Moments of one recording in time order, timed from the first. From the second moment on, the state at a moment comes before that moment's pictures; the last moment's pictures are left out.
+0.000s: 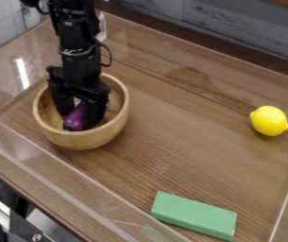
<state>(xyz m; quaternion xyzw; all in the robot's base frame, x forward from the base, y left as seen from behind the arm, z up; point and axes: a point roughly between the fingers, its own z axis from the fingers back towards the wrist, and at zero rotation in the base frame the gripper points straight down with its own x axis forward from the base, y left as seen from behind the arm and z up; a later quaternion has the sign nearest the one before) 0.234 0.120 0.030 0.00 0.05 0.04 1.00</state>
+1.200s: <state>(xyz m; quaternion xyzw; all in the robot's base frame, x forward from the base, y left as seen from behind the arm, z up) 0.236 0.088 0.098 -0.03 0.03 0.08 1.00</state>
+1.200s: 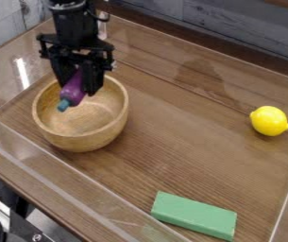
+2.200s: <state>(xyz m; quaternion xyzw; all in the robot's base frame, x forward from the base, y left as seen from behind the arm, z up) 0.232 -0.065 0.067 -0.06 0.05 0.01 1.00</state>
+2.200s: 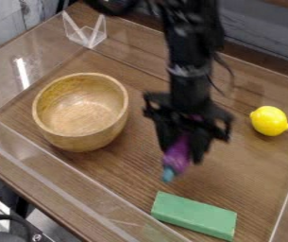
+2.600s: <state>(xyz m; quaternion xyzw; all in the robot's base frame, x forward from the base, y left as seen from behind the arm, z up) 0.227 -0.072 0.050 -0.06 0.05 0.01 1.00</state>
